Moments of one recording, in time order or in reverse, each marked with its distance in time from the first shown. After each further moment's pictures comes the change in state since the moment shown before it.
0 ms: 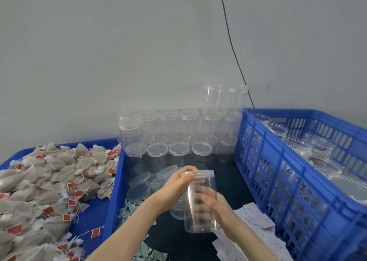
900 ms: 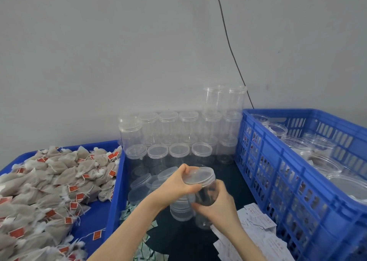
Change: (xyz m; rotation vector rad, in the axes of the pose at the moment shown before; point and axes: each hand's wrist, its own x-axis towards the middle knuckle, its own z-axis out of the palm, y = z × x) left_hand 0.003 0.006 -0.002 0.299 0.131 -0.084; right_hand -0.004 -0.007 0.011 -0.417 0.353 -0.101
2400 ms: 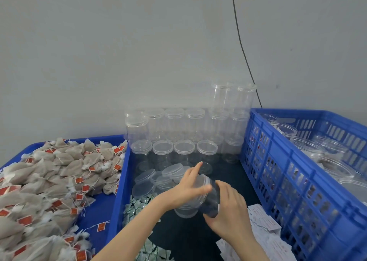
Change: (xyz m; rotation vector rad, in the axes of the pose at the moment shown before) left_hand -0.003 -0.005 0.007 0.290 -0.137 -0.064; right_hand -0.002 0.029 -0.002 -0.805 0.243 -0.486
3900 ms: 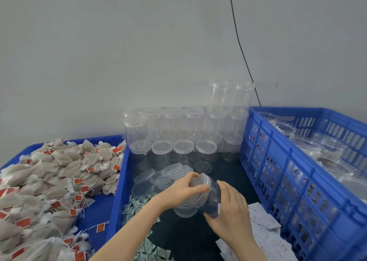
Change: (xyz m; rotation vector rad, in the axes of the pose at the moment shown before) left_hand 0.000 -0.005 -0.005 0.006 0.032 -0.111; right_hand -0.005 0.008 0.009 -0.006 0.096 -0.053
